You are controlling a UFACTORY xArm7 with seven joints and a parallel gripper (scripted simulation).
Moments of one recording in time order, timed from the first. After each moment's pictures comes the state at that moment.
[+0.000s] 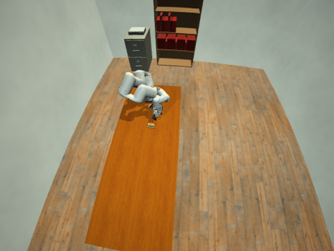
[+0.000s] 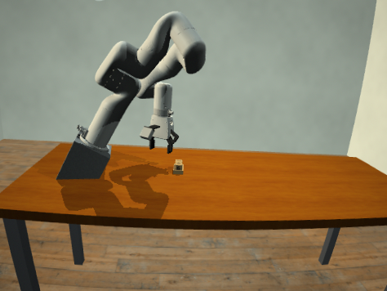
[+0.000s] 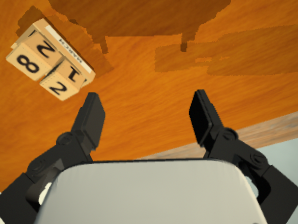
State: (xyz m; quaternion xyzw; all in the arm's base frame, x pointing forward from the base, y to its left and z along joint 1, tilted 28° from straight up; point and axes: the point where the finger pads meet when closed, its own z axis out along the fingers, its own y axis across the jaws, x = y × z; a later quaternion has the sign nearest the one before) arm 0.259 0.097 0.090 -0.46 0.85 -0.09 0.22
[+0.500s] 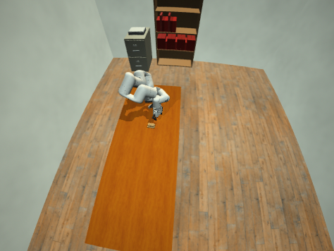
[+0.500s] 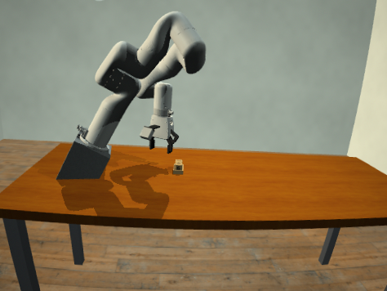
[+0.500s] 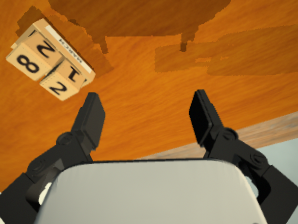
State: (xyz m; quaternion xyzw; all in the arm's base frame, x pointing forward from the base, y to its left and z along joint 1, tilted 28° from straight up) arm 0.259 0.097 0.090 -0.46 0.85 -0.09 0.22
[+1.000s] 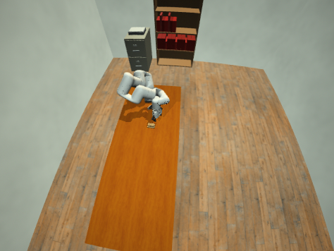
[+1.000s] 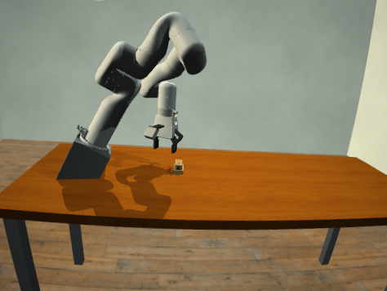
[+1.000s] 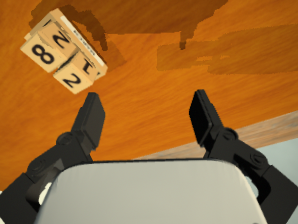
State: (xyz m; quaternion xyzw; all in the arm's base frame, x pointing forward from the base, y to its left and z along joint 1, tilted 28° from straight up) arm 0.274 0.093 0.101 -0.46 0.85 -0.09 0.22
